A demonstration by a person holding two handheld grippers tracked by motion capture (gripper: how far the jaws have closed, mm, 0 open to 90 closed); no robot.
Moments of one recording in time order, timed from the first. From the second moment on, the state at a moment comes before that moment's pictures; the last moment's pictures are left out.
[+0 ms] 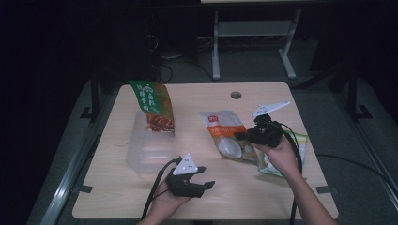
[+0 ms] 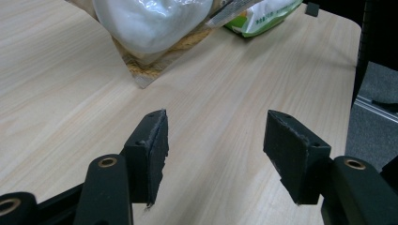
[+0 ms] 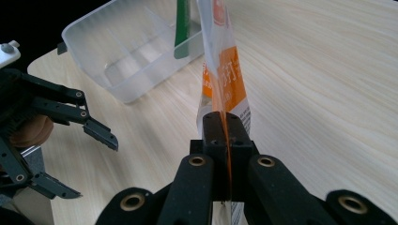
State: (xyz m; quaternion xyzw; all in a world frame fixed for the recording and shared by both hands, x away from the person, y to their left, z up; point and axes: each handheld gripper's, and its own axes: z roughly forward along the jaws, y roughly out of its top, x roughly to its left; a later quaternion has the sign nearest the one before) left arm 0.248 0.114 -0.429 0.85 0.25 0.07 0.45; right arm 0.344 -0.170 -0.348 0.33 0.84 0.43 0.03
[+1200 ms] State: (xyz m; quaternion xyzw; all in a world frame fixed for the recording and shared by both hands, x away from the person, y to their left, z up) left arm 0.236 0.114 -0.433 0.85 0.24 0.05 0.47; right arm 0.354 -0.093 -0.302 0.26 0.85 0.46 0.03
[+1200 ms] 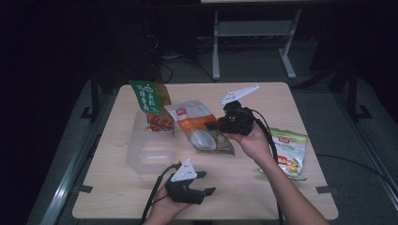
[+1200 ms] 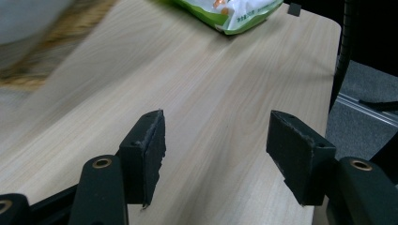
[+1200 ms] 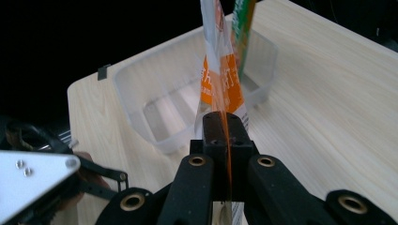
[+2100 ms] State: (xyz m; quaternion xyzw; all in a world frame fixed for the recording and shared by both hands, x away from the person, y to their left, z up) left arm 0.234 0.116 -0.431 0.84 0.23 0.06 0.48; right arm 0.379 -0.007 -0.278 0.21 0.86 0.46 0.01
